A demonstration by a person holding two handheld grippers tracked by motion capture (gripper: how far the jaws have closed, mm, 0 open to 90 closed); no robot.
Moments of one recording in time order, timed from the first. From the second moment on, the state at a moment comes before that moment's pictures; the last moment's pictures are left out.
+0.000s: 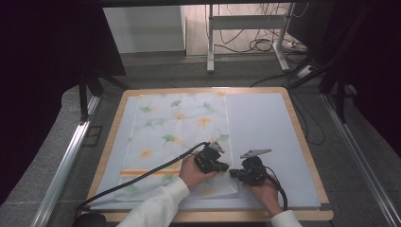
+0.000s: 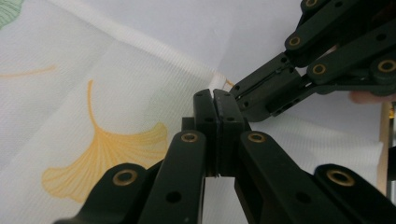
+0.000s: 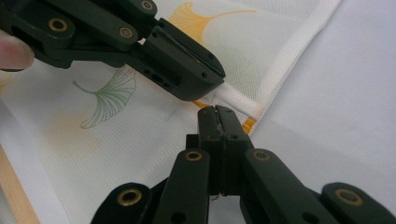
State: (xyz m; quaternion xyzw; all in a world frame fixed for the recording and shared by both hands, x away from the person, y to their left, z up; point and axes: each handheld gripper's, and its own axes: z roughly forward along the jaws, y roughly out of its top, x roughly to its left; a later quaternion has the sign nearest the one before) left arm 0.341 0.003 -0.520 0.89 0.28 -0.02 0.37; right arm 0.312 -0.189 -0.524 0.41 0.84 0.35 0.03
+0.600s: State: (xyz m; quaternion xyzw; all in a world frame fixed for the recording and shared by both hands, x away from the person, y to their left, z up) left arm 0.340 0.009 -0.522 0.89 0.28 -0.03 0.37; right arm 0.312 -0.189 -0.524 0.41 0.84 0.35 0.03
